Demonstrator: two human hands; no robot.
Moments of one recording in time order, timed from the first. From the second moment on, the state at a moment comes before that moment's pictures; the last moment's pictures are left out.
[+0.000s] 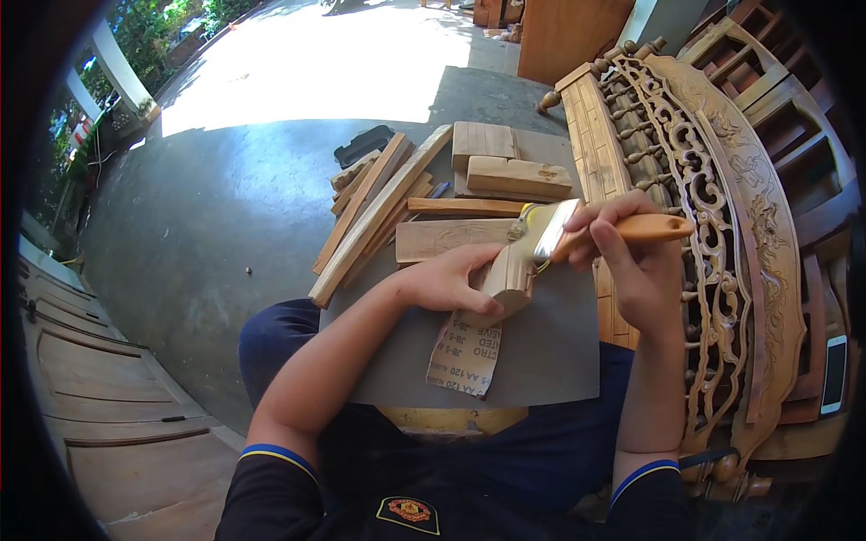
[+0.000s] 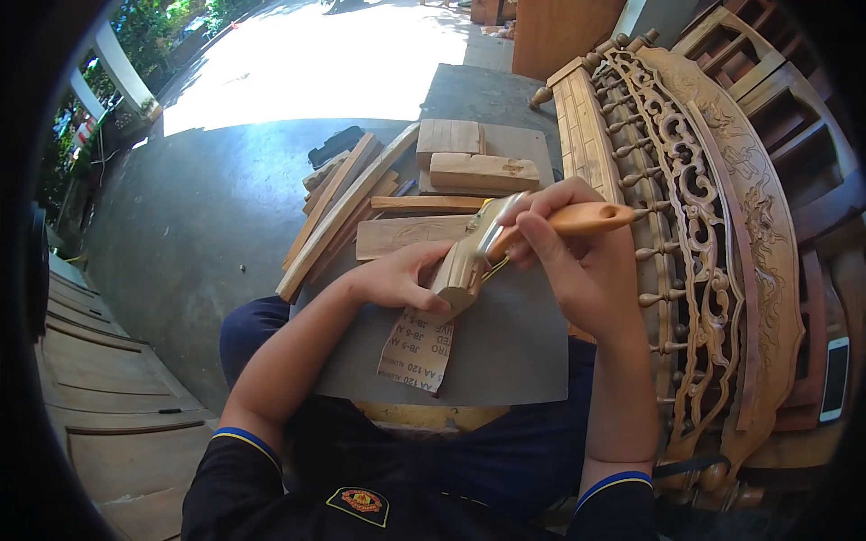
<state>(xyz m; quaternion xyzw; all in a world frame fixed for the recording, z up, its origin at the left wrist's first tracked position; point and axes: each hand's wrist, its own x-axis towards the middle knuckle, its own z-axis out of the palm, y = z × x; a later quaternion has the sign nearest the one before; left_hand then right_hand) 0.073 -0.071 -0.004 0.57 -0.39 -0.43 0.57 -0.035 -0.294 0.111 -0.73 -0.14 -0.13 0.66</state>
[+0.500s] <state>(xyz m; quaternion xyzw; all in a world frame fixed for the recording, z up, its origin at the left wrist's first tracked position) 0.053 -0.076 0.011 0.64 -0.28 -0.39 0.60 -0.046 -0.301 0.116 -0.69 -0.22 -0.12 0.68</state>
